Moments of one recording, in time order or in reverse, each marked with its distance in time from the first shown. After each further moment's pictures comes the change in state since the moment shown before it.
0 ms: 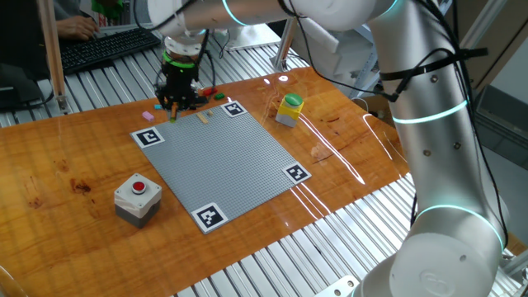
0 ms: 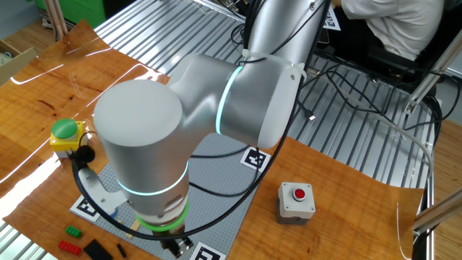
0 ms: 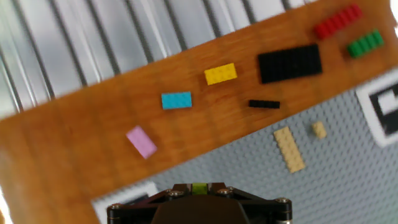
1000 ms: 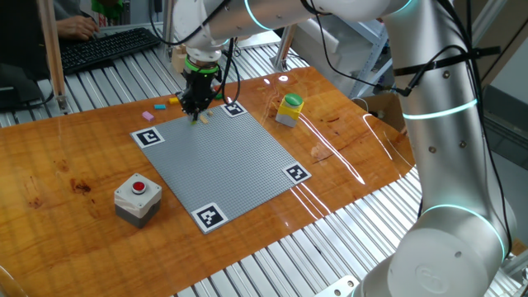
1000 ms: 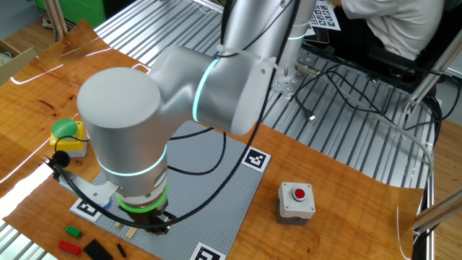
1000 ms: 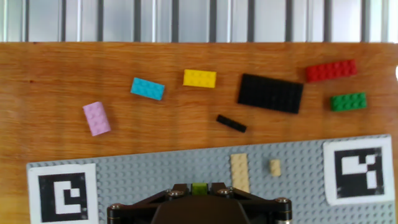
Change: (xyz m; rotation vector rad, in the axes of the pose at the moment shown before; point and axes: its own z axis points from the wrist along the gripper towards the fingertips) arm -0.012 -0.059 0.011 0.027 -0.023 -0.284
